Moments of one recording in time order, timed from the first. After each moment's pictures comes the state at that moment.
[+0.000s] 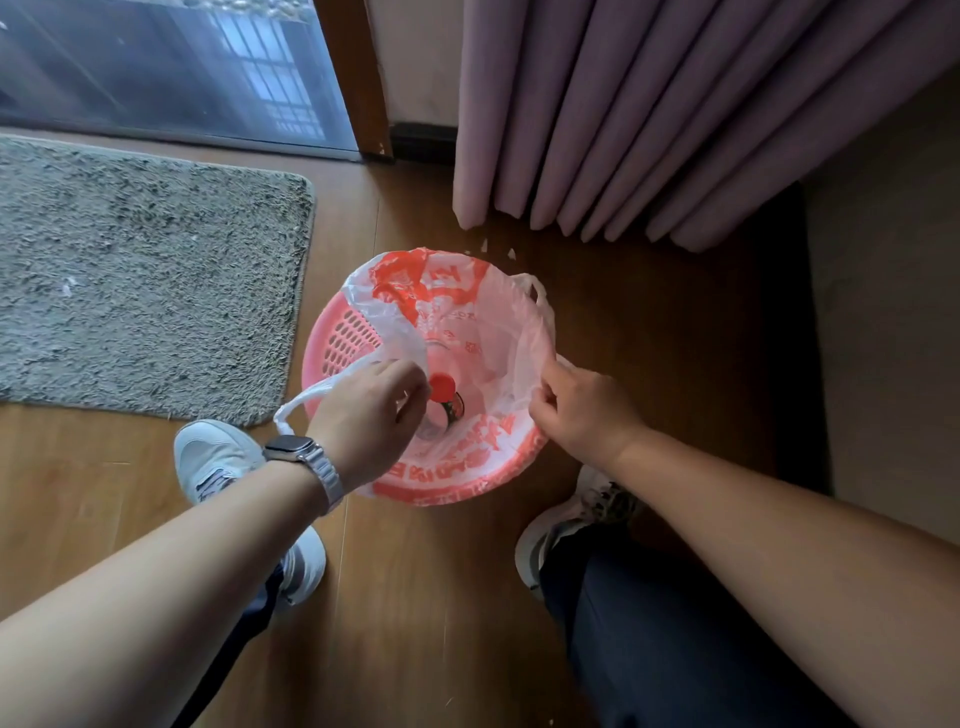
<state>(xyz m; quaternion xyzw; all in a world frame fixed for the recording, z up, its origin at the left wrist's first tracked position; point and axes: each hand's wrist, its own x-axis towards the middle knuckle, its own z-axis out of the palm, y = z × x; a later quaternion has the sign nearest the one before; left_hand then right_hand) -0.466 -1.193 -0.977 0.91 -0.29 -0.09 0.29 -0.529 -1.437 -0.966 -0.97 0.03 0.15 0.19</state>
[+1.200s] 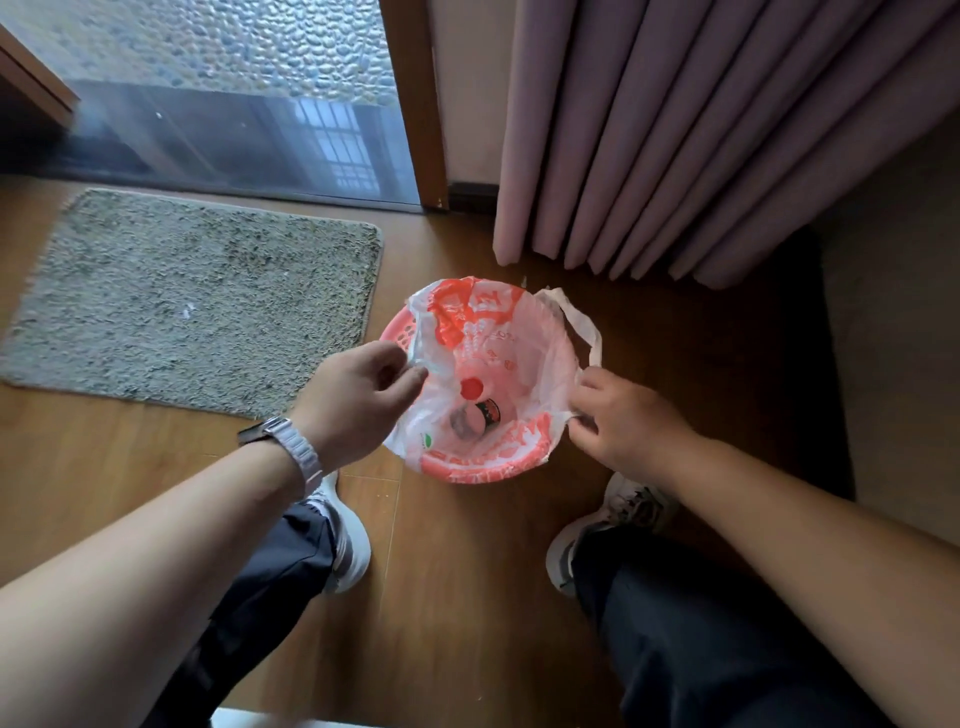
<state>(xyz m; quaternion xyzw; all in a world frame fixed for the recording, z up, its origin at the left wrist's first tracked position) -0.471 -1.148 -0.866 0.92 -0.12 -0.12 0.35 -0.551 -1.427 -0.886 -0.97 -0.08 0.15 0.18</state>
